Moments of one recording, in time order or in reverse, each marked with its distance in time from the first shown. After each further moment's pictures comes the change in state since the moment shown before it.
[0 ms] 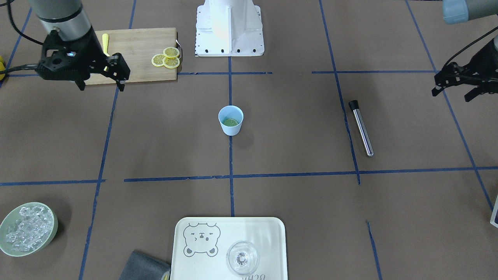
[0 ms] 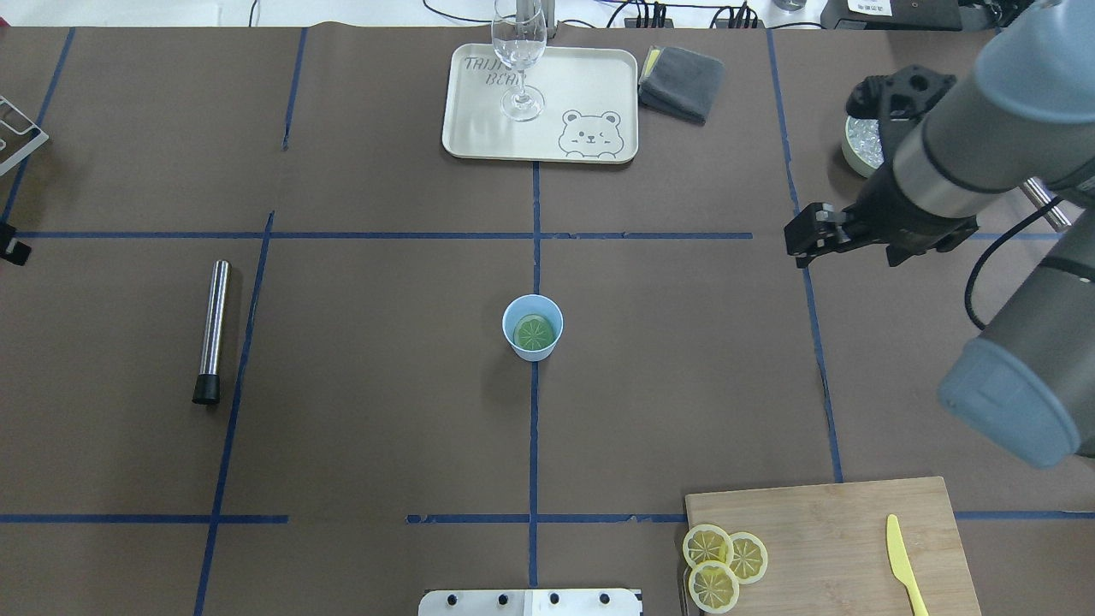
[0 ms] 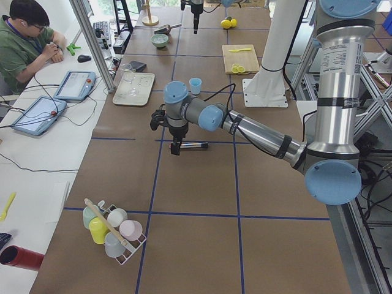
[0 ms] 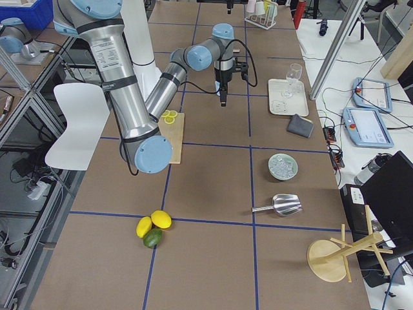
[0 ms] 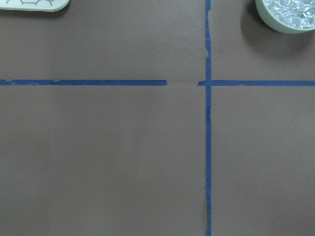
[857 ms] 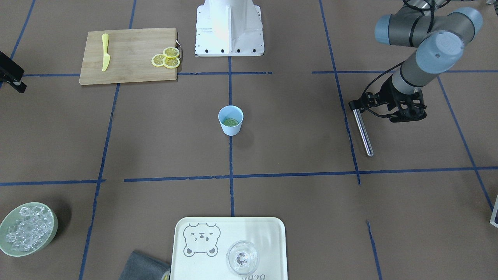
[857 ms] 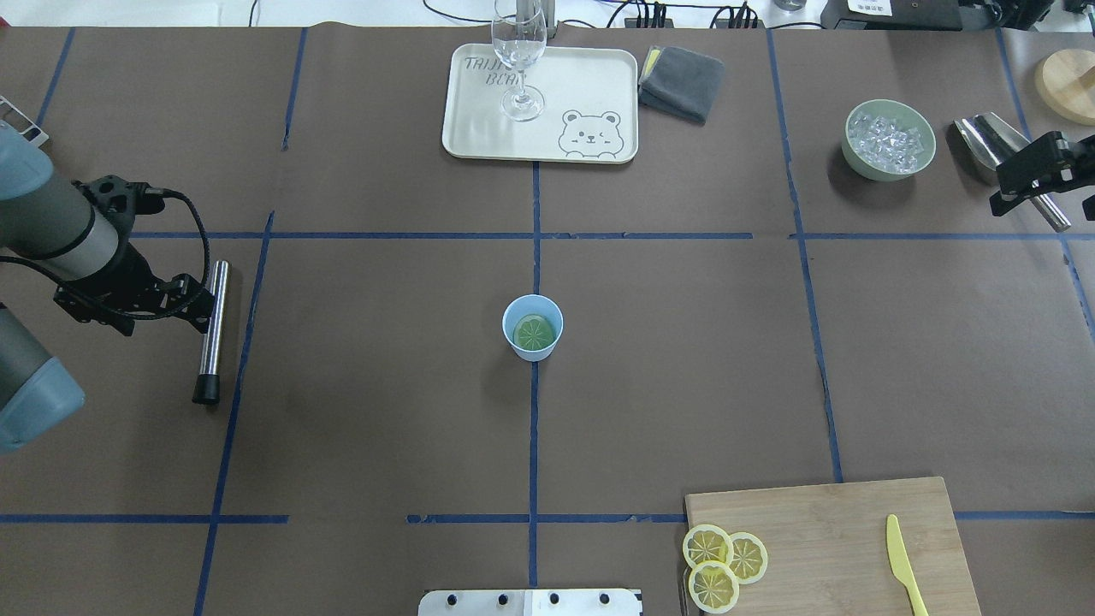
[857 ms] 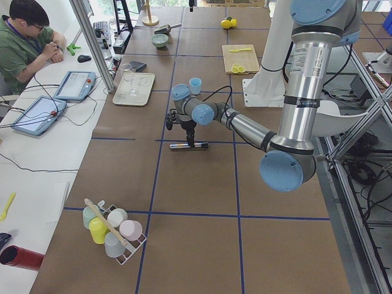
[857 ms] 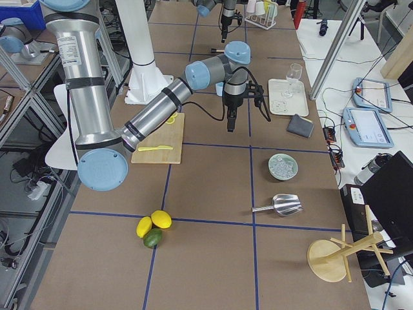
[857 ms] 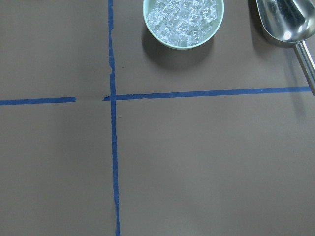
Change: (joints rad) left arm 0.313 -0.141 0.165 -0.062 0.106 -0.467; right arm 0.316 -0.170 -0.046 0.024 0.194 -0.276
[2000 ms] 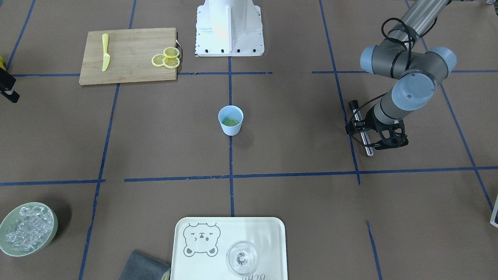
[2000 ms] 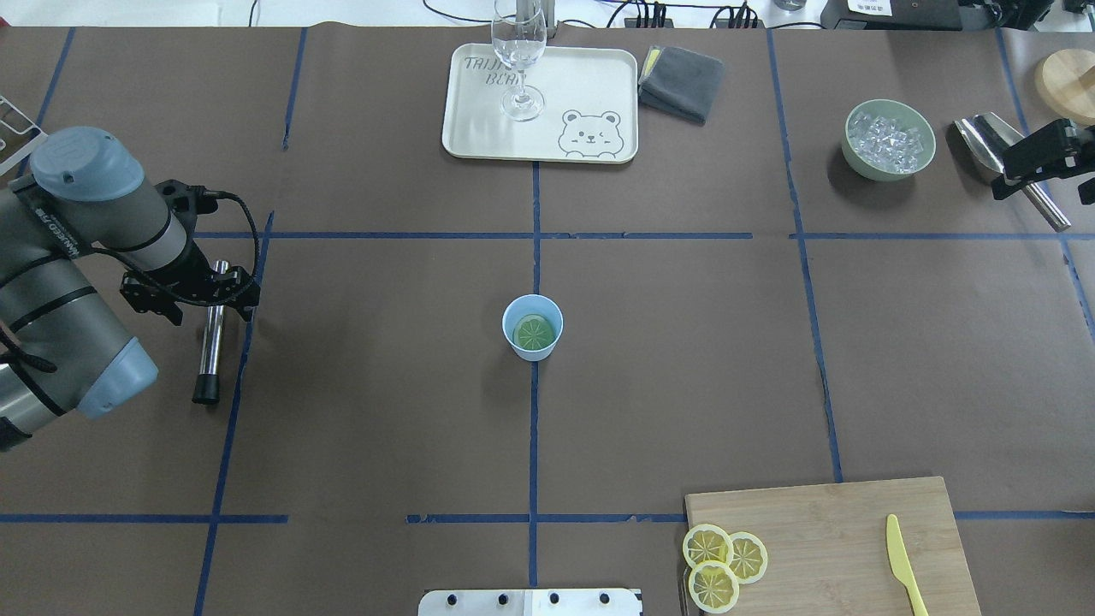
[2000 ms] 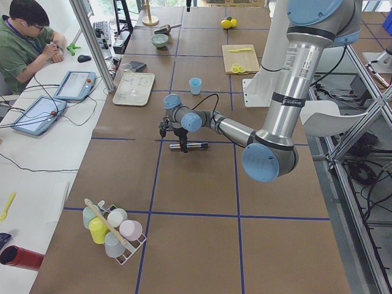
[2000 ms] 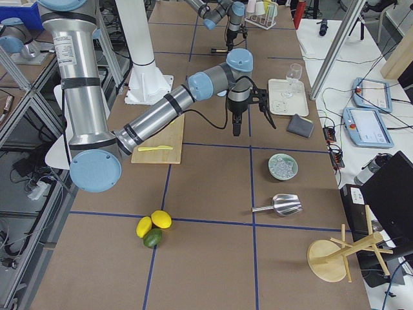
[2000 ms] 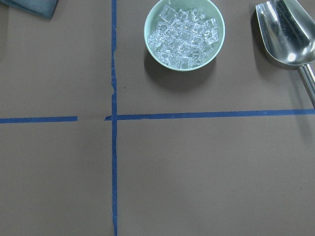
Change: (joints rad) left arm 0.030 -0.123 0.240 -0.097 0.016 -0.050; right arm 0.026 -0.028 -0.045 0.133 0.026 0.006
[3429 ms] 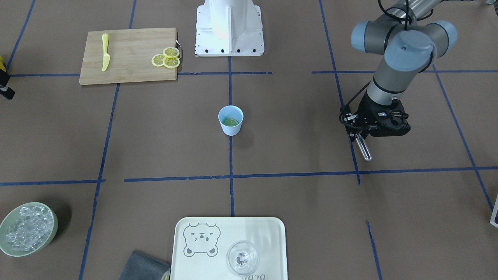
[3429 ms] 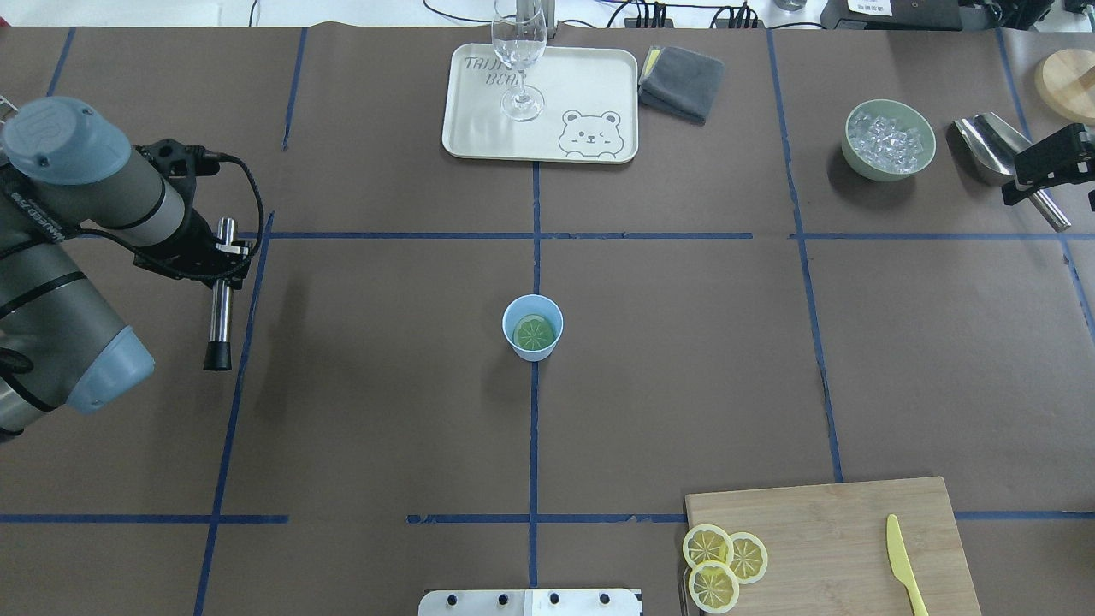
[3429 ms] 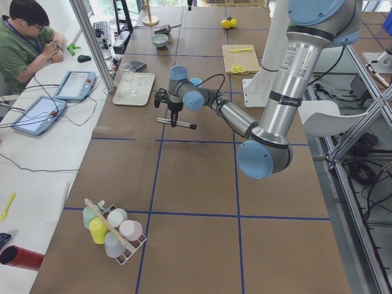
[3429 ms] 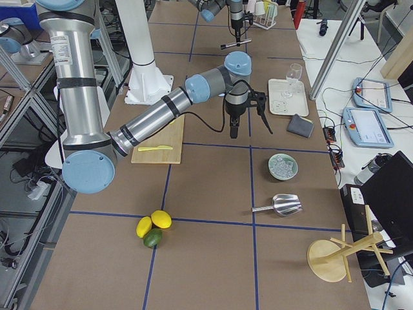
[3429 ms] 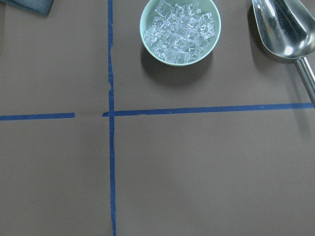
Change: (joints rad) left arm 0.001 -0.077 -0.248 0.008 0.296 -0.084; right arm 0.020 -0.033 0.006 0.002 0.027 -0.009
